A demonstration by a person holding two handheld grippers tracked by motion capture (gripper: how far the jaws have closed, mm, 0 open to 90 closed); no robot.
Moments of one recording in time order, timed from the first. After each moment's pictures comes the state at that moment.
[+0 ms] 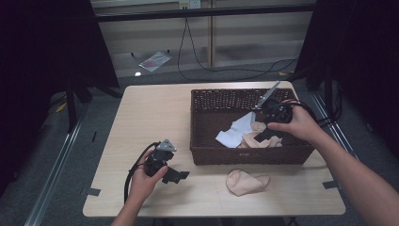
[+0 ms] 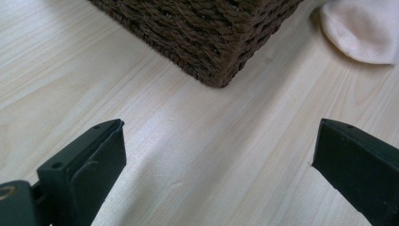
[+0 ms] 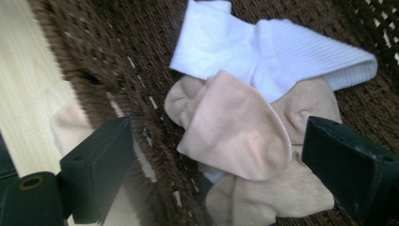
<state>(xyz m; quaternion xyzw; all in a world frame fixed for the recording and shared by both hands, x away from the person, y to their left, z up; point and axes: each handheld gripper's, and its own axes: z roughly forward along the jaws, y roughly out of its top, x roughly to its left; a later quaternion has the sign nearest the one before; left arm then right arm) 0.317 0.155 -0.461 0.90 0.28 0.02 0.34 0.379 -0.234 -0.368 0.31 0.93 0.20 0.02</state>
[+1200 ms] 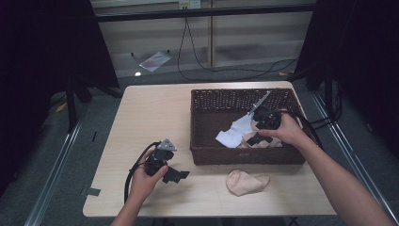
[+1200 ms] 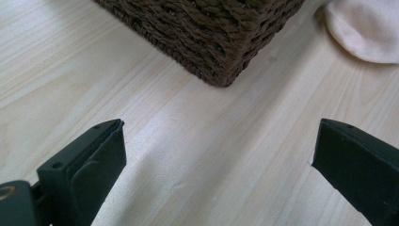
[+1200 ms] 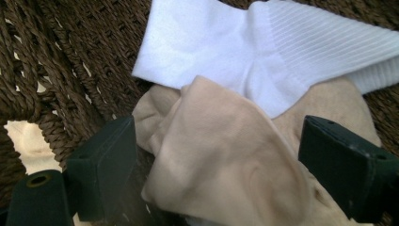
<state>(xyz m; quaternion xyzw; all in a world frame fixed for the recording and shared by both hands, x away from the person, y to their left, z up) 0.320 0.154 -0.464 0.90 0.29 0.02 0.34 0.399 -0.225 -0.424 0.33 0.92 0.20 0.02</state>
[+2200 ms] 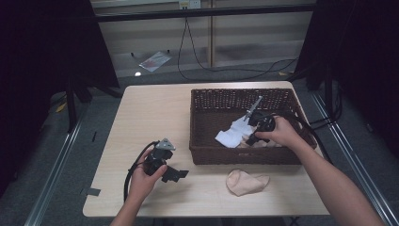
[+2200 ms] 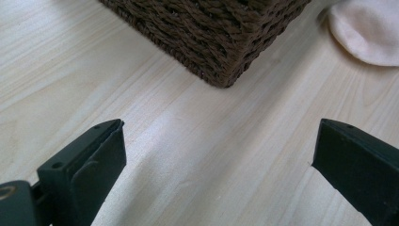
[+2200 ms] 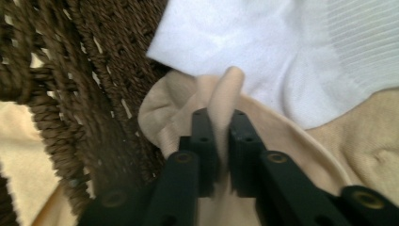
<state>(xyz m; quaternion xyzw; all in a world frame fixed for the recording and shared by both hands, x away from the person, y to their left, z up) 0.321 0.157 -0.463 0.89 0.29 0.02 0.34 0.404 -0.215 -0.443 0.29 0.94 0.18 -0.03</state>
